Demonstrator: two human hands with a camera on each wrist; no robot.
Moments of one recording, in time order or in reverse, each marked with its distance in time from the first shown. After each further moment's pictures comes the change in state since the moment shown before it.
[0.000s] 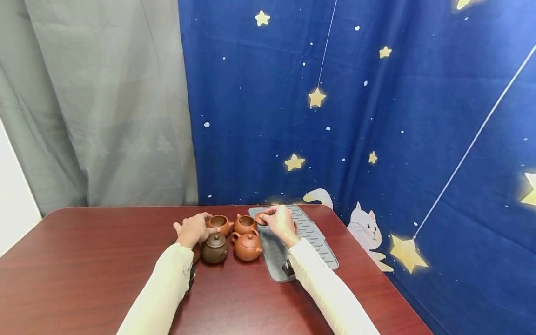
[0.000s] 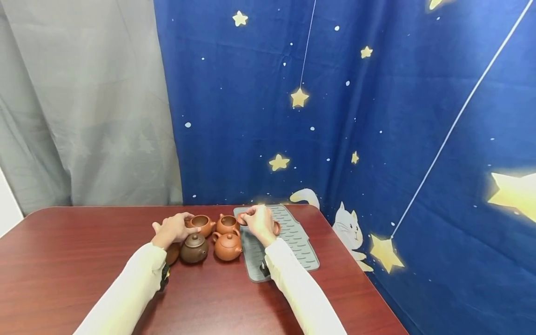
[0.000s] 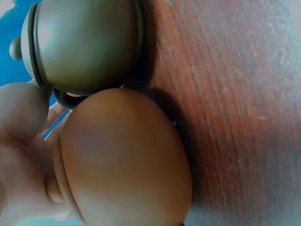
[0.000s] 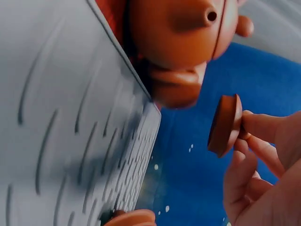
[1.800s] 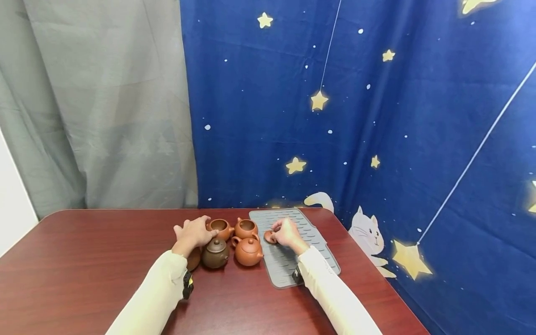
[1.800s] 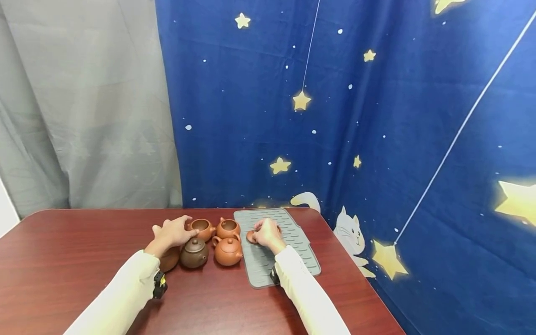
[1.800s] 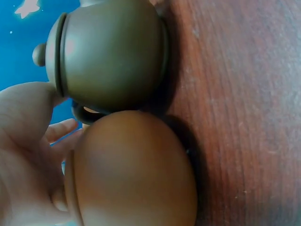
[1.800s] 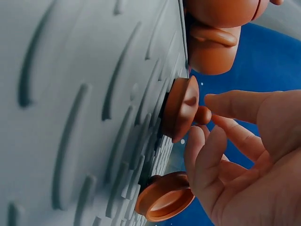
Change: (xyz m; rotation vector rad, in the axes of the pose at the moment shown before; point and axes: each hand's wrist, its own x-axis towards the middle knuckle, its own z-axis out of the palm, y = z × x) left_hand 0.000 0.000 -0.004 -0.005 0.017 0.056; right_hand 0.004 0.041 -0.003 -0.039 -0.254 -0.009
